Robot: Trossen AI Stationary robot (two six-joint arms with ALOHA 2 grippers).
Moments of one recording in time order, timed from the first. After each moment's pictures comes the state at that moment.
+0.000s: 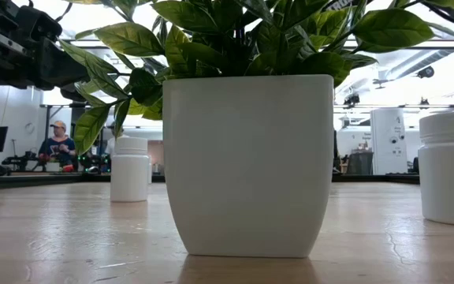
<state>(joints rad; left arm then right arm) 0.08 0.23 0.02 0.17 0.11 0.01 -0.49 1.90 1.49 -0.84 -0.23 -0.27</state>
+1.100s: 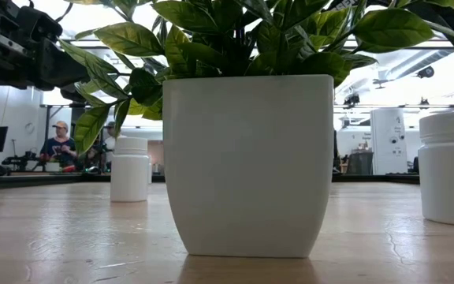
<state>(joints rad) 0.08 0.23 0.02 0.17 0.11 0.00 -0.50 2.02 1.56 -0.88 -0.18 -0.29</state>
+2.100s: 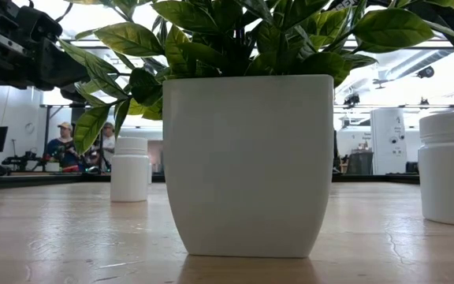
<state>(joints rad) 0.08 0.23 0.02 0.17 0.11 0.00 -0.50 2.02 1.56 -0.86 -0.19 -0.26</state>
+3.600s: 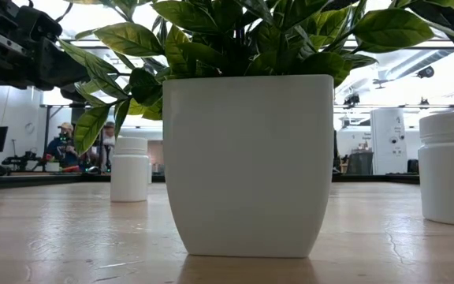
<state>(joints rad) 0.08 0.24 0.02 0.17 0.12 0.01 -0.49 2.01 1.80 -1.24 -0.18 -0.26</state>
